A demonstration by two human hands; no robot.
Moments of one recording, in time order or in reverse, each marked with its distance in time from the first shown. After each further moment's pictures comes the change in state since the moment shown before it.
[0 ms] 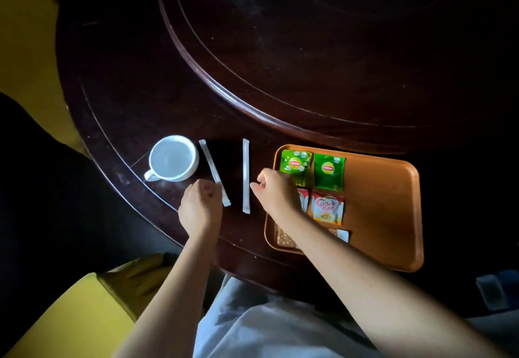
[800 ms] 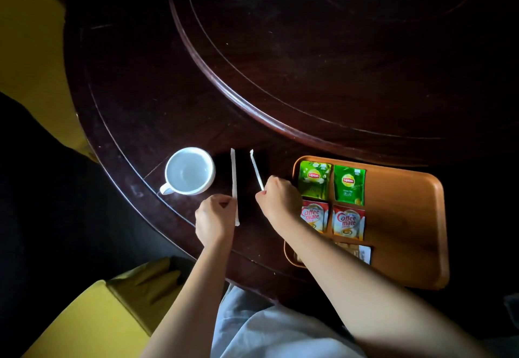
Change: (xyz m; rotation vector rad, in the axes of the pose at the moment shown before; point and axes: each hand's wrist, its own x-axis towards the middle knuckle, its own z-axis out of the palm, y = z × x) left_hand 0.013 -0.001 -0.002 -0.201 -0.083 -0.148; right_hand 0.030 -0.023 0.035 -0.122 0.026 0.160
